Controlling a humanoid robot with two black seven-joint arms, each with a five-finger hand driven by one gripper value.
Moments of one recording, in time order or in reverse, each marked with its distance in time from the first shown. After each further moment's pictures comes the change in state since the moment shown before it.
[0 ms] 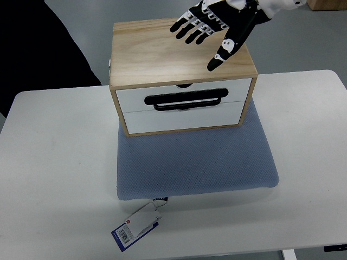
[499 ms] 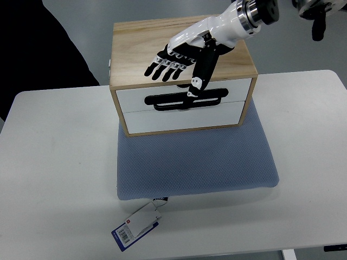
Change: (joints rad) left arm 0.000 0.000 0.000 0.000 0.000 0.000 -0.001; right arm 0.021 0.200 -0.043 0.000 0.008 -0.008 -0.032
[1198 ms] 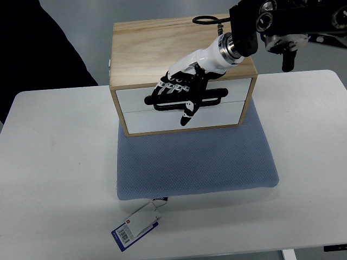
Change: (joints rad) left arm 0.000 0.000 0.000 0.000 0.000 0.000 0.000; right arm -0.061 0.100 -0.100 0.000 0.055 -0.155 -0.093
